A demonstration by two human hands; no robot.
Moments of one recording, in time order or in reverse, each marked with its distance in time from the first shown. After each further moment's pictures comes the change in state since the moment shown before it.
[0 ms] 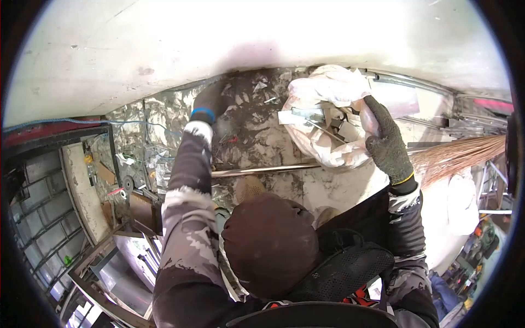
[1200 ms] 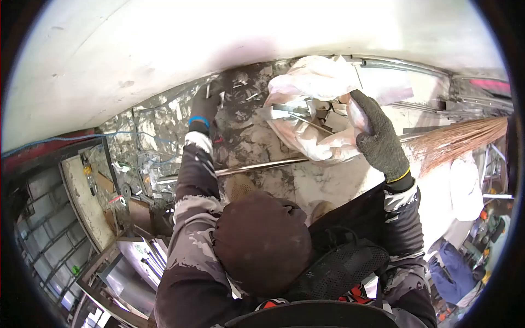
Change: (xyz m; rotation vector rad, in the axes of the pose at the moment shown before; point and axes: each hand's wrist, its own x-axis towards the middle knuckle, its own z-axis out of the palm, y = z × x) left_hand -0.009 0.012 0.047 -0.617 0.102 -0.175; right_hand -0.014 0.011 -0.018 0.034 -0.007 0.002
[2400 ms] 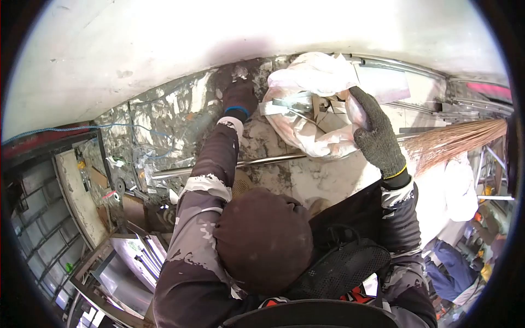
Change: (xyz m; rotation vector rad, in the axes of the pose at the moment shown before) left_hand -0.010 0.029 0.097 0.781 -0.065 0.347; right_hand 0.003 -0.004 0.009 0.014 0.007 0.015
